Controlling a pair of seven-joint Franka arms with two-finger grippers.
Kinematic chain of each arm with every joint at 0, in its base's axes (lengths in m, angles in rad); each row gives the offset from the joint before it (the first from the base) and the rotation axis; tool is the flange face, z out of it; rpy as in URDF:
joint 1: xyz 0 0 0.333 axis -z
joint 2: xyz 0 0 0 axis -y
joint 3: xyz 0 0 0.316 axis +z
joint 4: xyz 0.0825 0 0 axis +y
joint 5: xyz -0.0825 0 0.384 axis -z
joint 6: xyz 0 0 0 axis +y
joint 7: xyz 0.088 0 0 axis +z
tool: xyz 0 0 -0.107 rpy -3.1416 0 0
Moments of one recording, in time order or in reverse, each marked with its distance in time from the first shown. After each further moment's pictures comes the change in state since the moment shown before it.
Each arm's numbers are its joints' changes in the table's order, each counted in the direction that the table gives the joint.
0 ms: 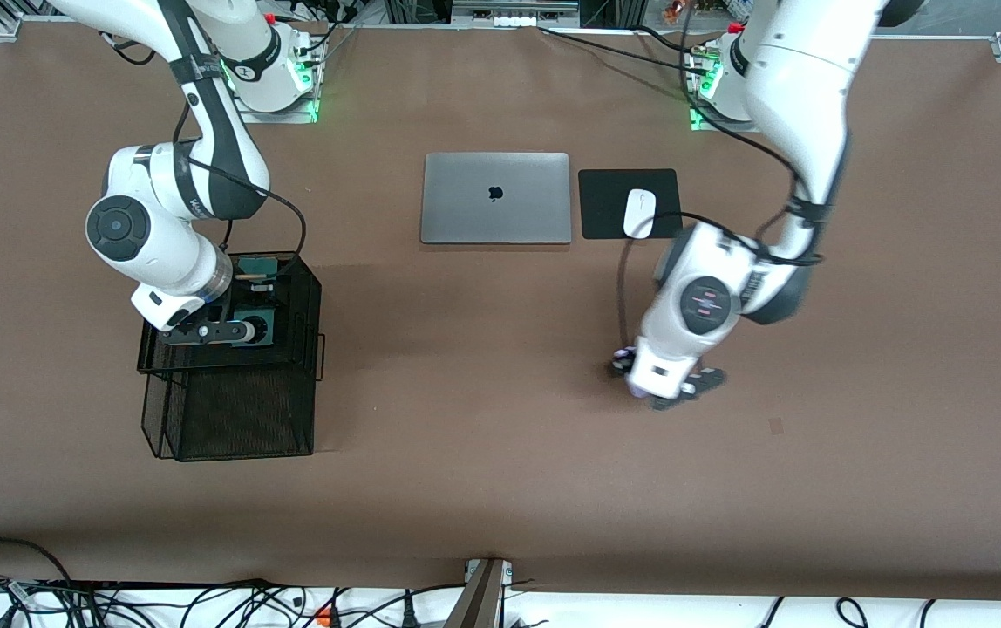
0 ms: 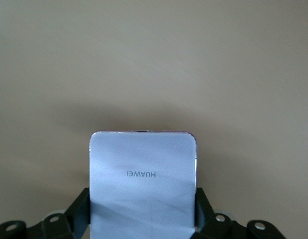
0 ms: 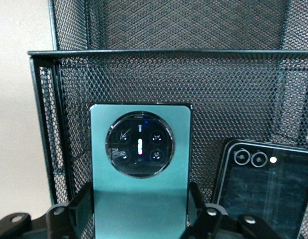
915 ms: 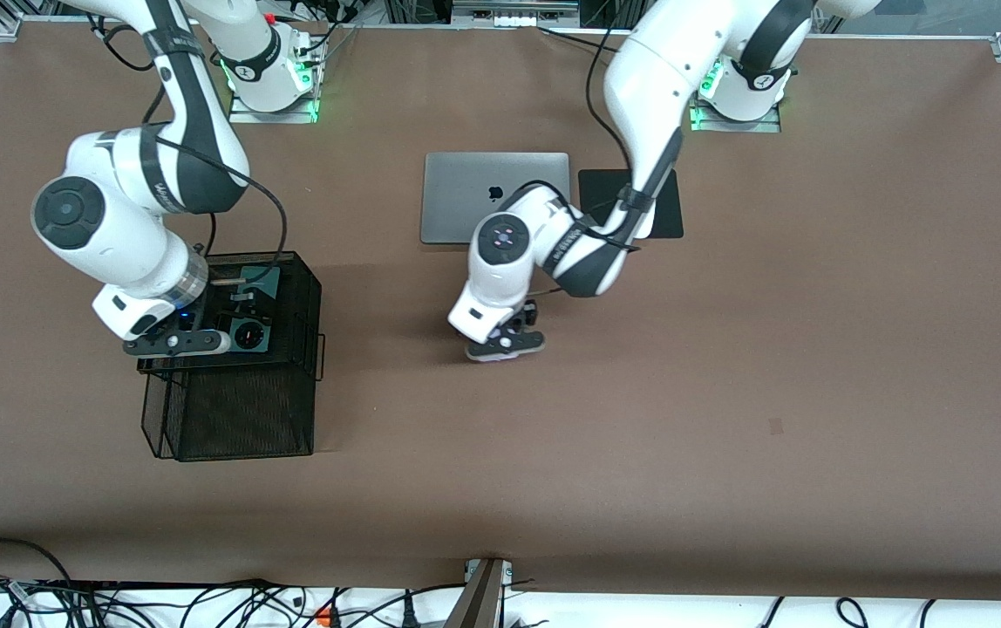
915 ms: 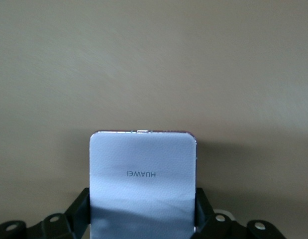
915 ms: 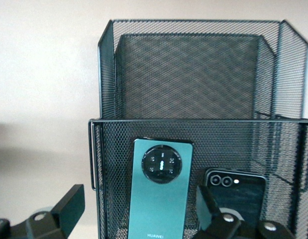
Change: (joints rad) left arm 0.336 -0.294 0.026 -0.412 0.000 -0.002 0.098; right arm 0.007 0.008 -0.011 -0.192 -0.002 0.112 0.000
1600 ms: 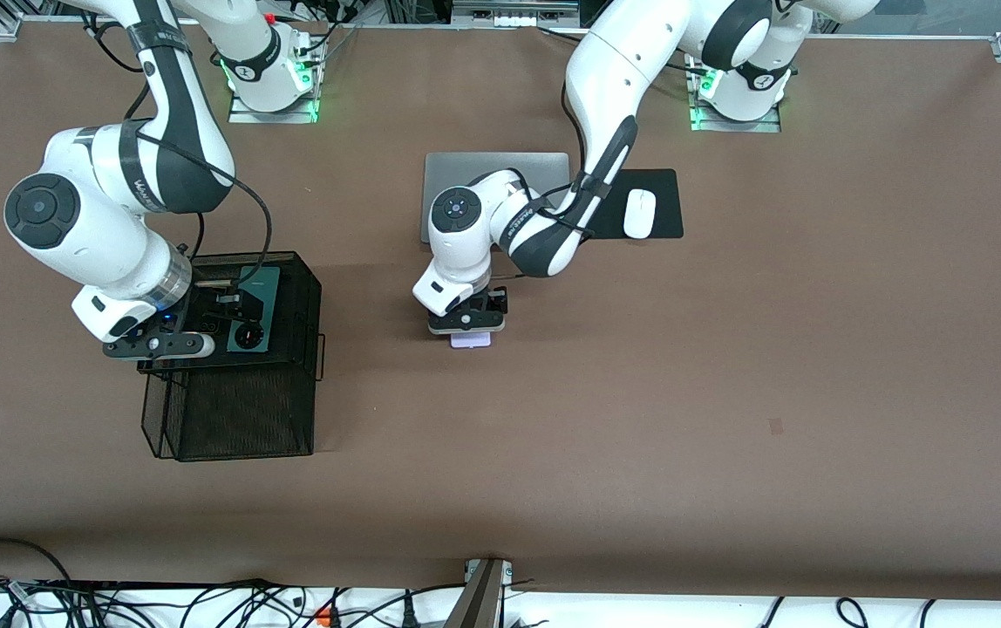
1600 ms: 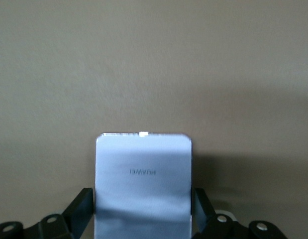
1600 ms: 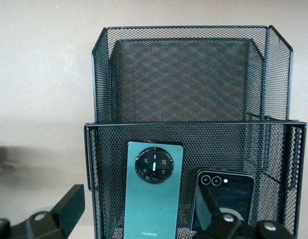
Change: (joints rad) left arm 0.118 -0.060 0.103 -0.053 0.000 -0.017 0.003; right arm 0.008 0.000 -0.003 -0.012 0.000 0.011 0.000
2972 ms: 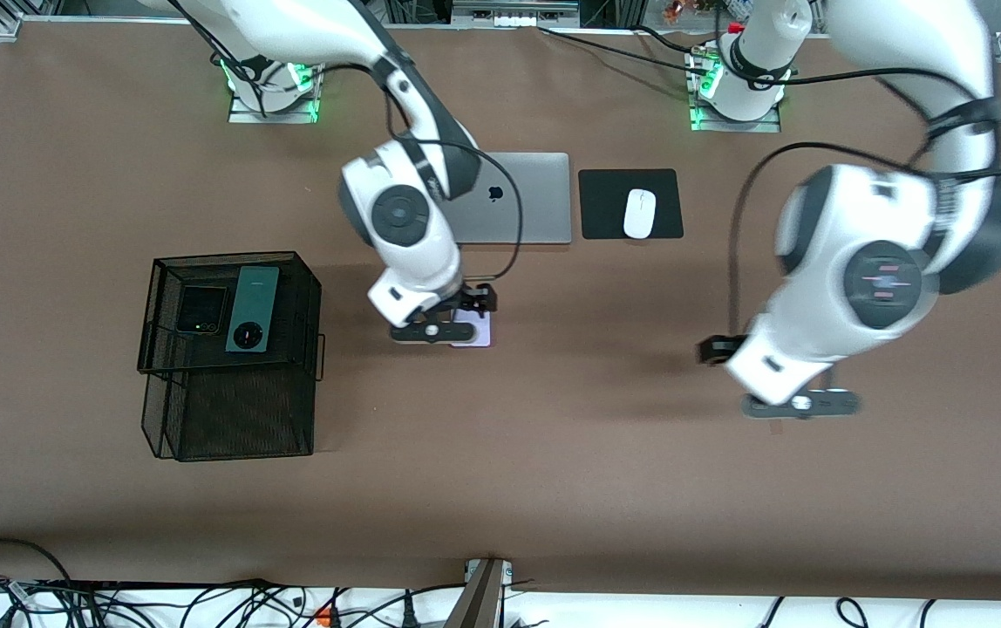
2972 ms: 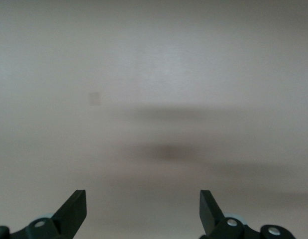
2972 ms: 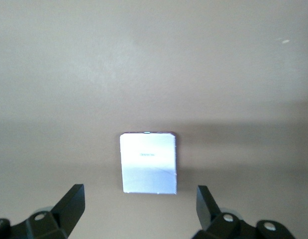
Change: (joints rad) left arm -0.576 0.487 0.045 0.076 0.000 0.619 -0.723; right arm -0.365 -0.414 0.114 -0.342 -0.092 -0.104 -0.491
